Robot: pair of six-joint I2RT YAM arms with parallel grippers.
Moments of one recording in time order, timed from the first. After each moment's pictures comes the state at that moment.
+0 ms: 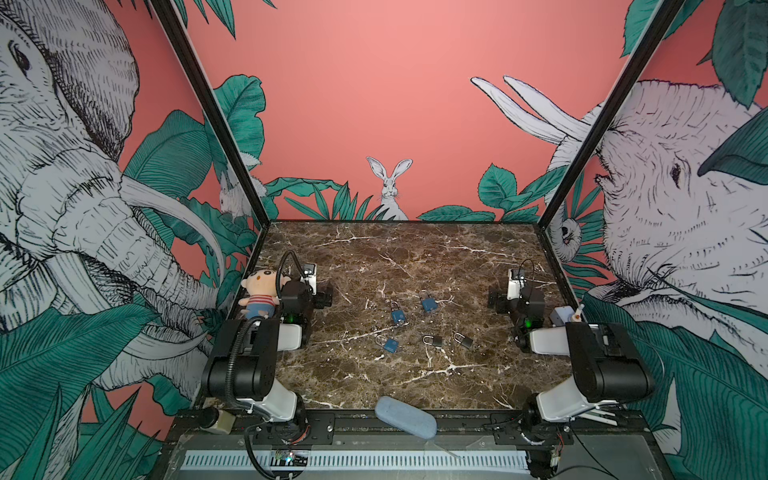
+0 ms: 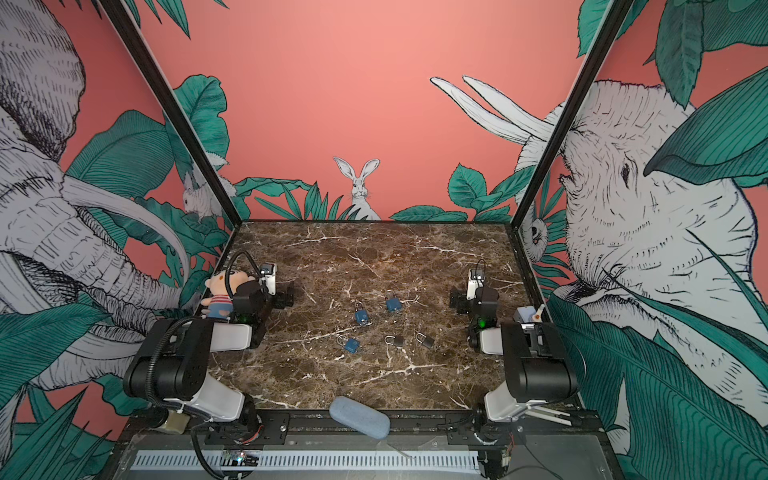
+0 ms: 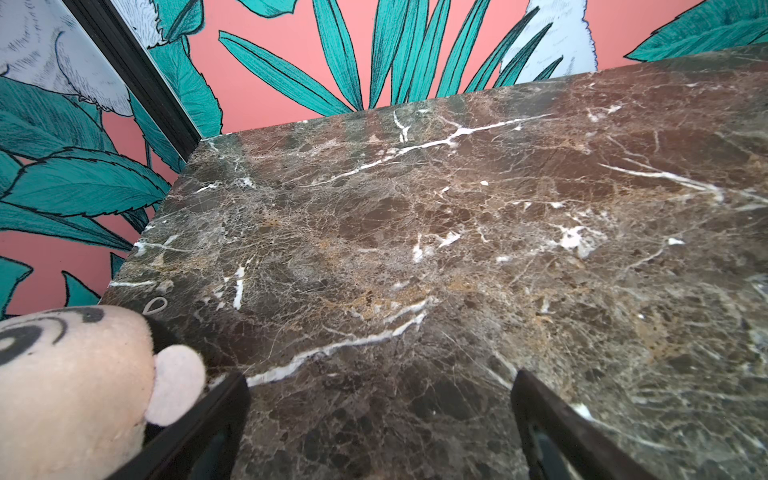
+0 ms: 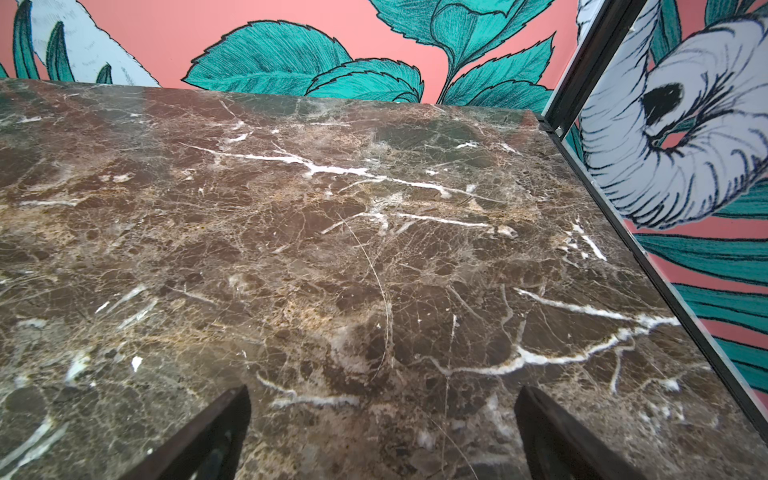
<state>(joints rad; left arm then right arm) -0.04 1.55 0.42 0.77 0.01 0.16 0.00 1.55 0.38 0.77 0.02 -0.07</state>
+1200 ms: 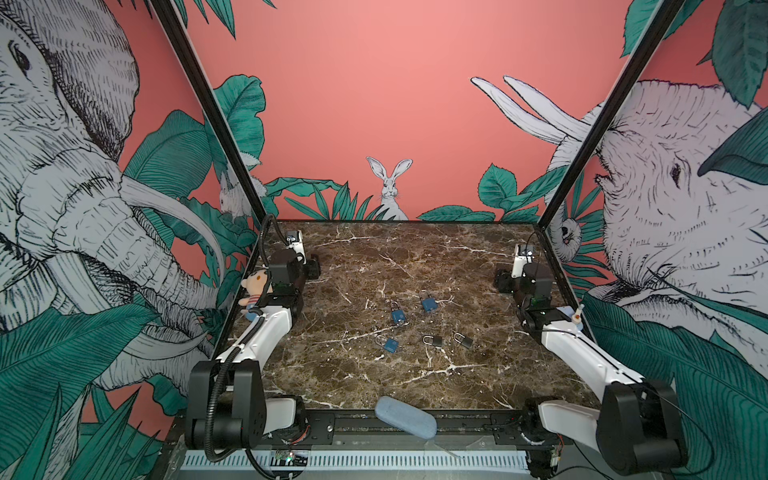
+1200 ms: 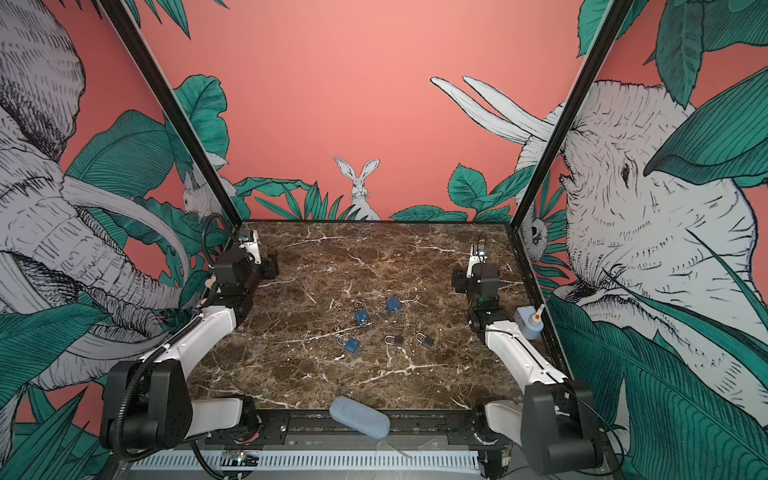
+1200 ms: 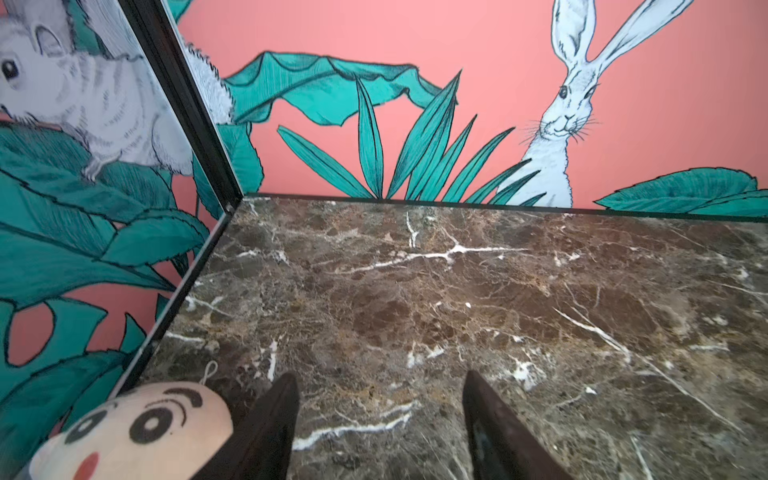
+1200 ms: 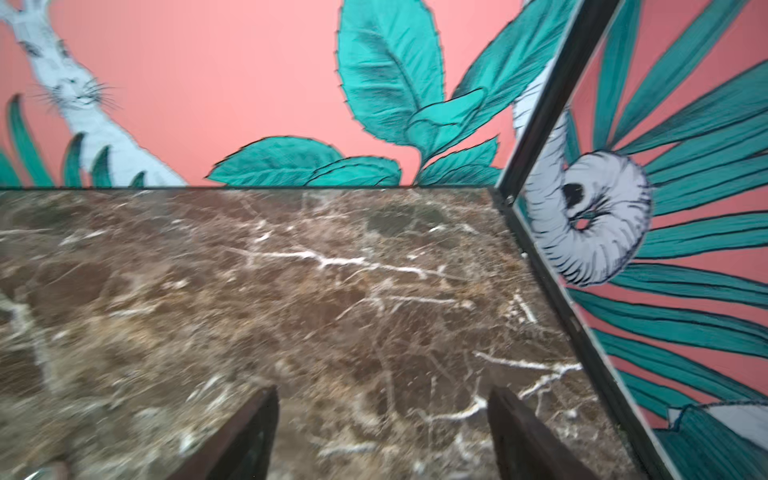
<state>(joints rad) -0.06 1.29 0.75 0.18 -0.03 -0.07 0.18 1.17 0.67 0.11 0.22 0.03</state>
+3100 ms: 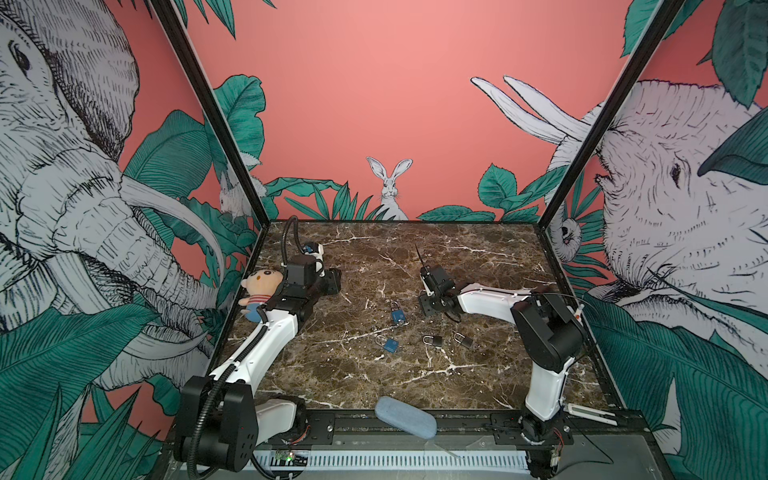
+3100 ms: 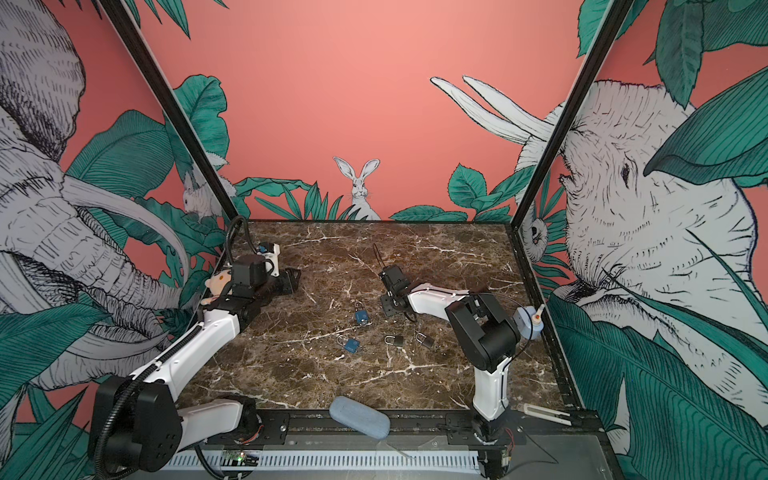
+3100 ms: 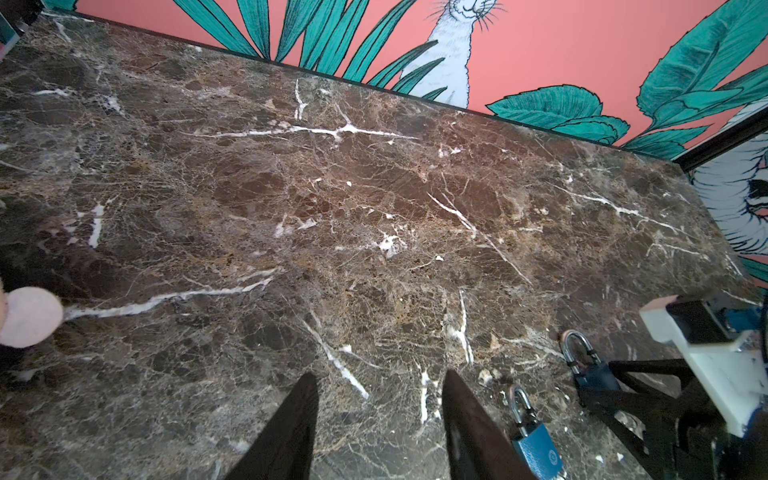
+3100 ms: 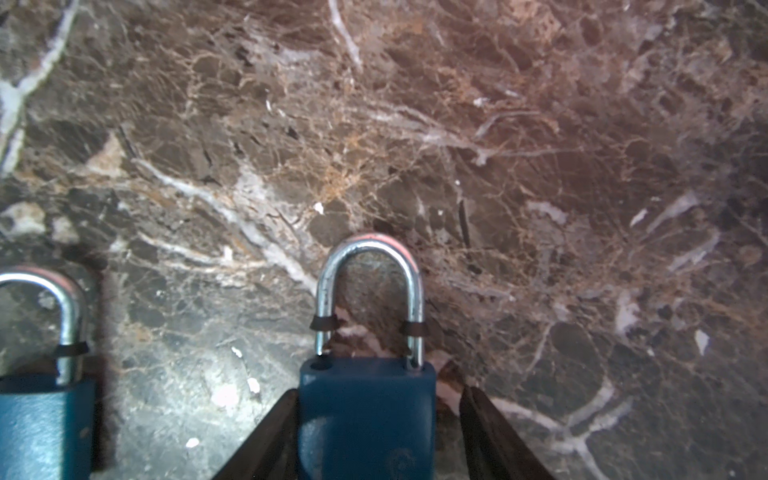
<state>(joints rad) -0.20 1.21 0.78 -0.14 0.11 -0.30 0.65 1.89 1.13 -0.31 0.14 0.21</state>
